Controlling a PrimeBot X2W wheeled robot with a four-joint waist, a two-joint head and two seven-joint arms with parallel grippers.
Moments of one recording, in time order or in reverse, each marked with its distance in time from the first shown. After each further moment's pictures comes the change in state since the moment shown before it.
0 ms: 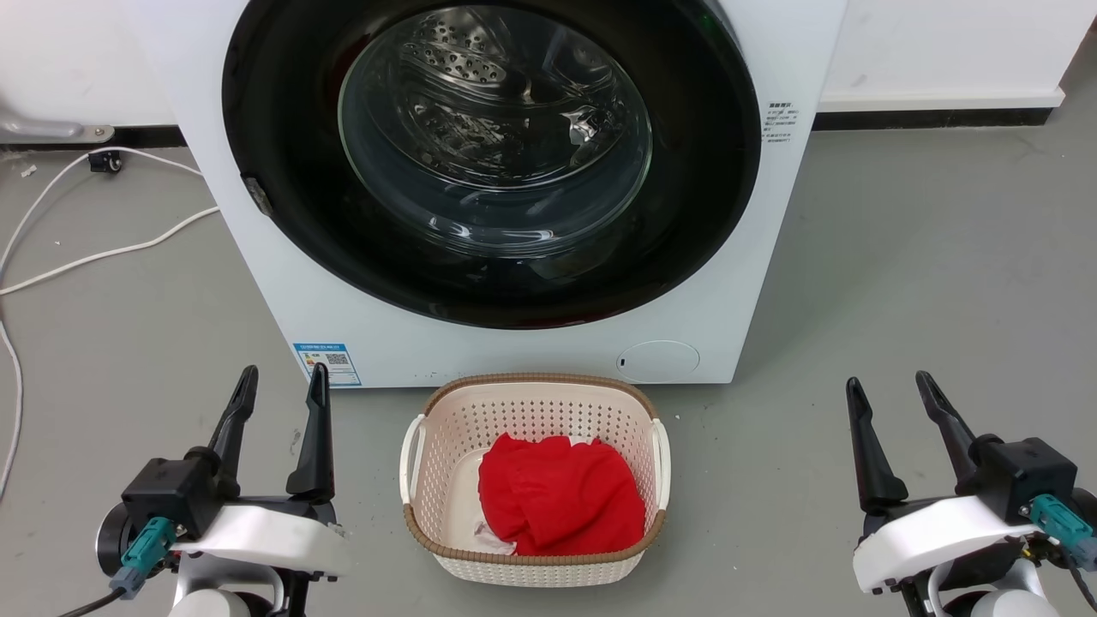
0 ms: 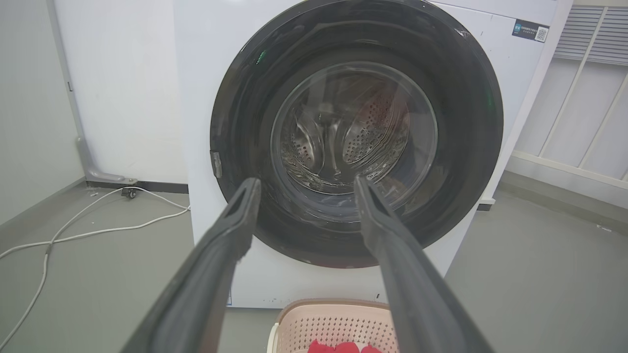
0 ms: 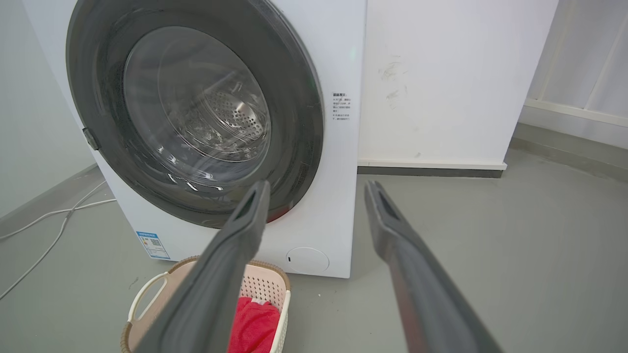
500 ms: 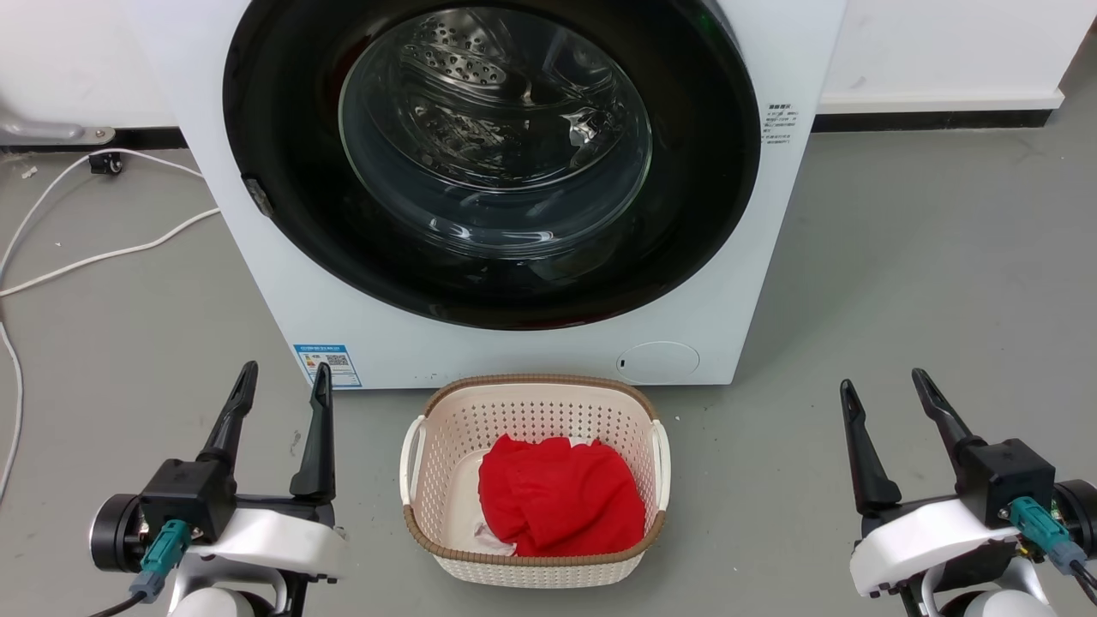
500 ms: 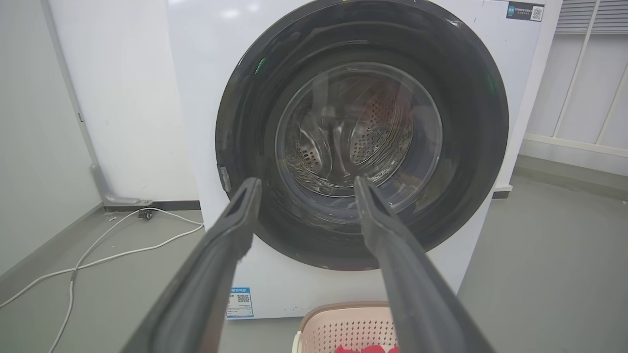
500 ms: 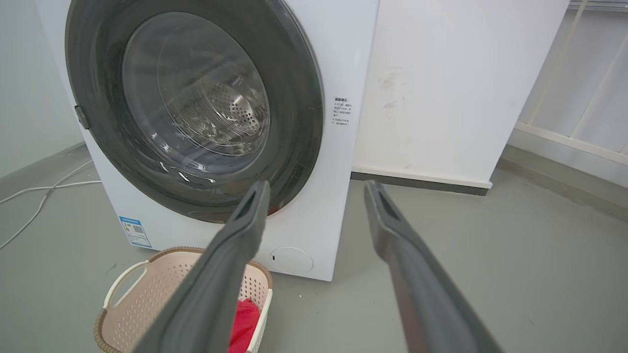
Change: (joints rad) left arm -0.005 -0.001 0.010 0.007 0.115 0.001 -0.034; right arm 0.001 0.000 0.004 -0.006 -0.106 0.000 -0.010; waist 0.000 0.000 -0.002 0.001
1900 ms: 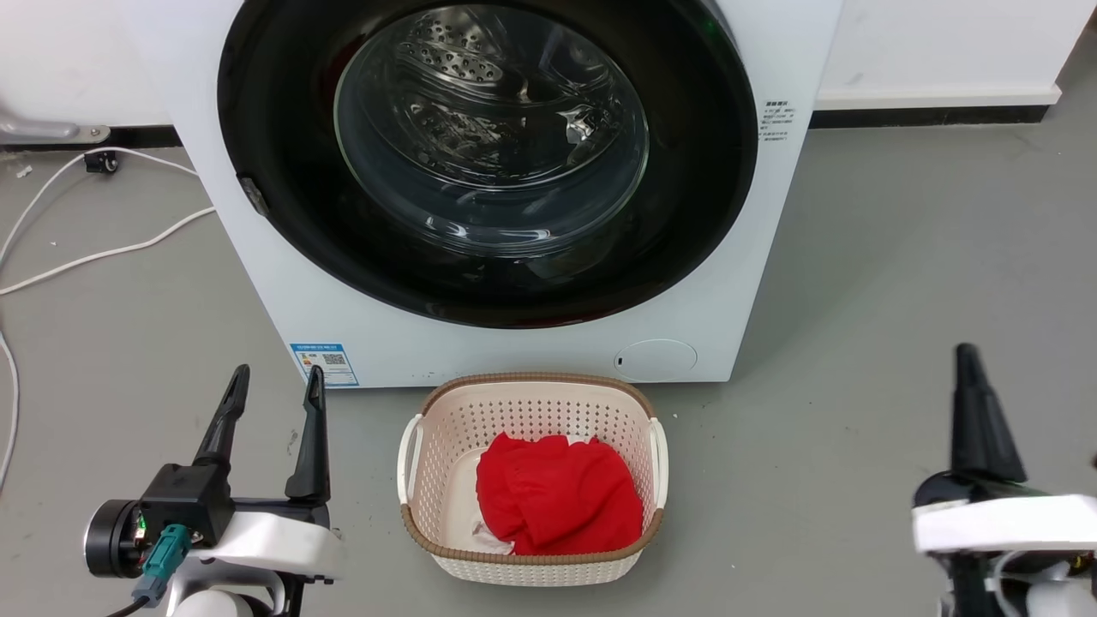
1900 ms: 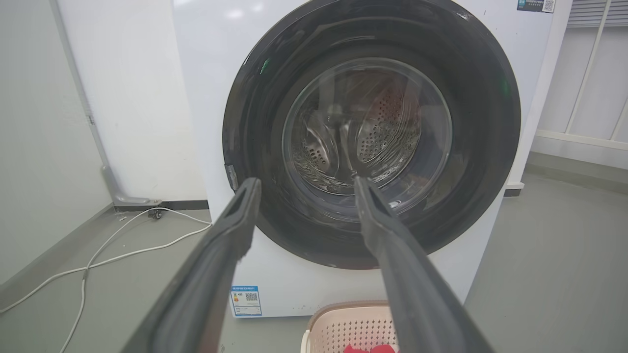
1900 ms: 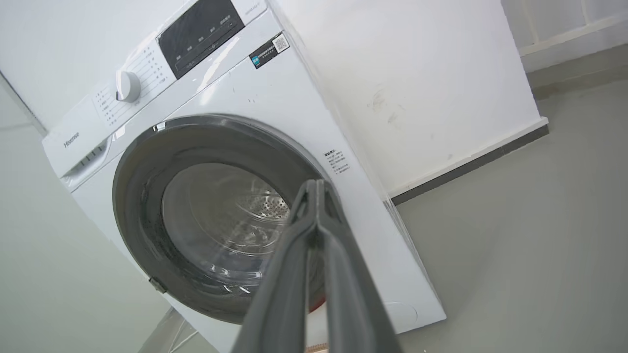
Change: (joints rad) left arm -0.001 -0.020 0.029 0.017 0.047 -0.001 -0.020; right arm -0.025 0.001 -0.047 0.017 0.565 0.000 -0.124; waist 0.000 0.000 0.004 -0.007
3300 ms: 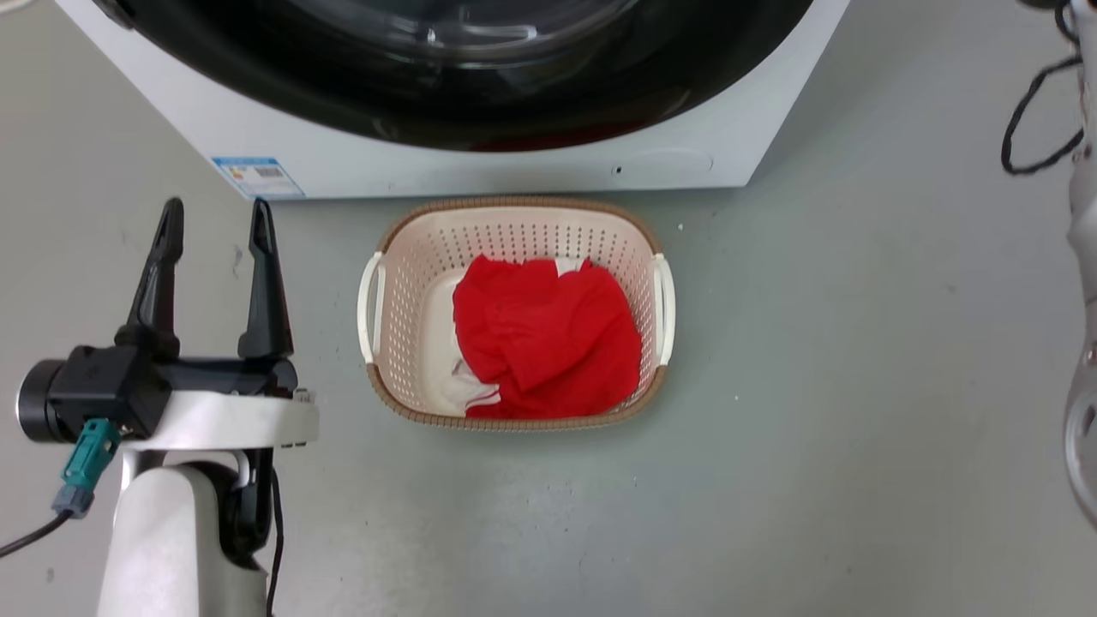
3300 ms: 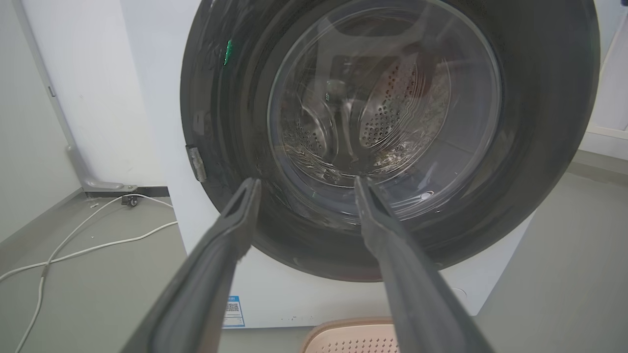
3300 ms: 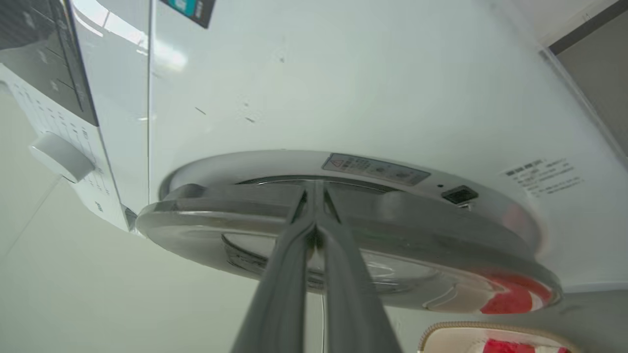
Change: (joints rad) left arm -0.215 0.001 0.038 -0.094 -0.021 -0.002 -0.001; right arm -1.361 -0.055 -0.058 0.942 0.476 0.000 0.645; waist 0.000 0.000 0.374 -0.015
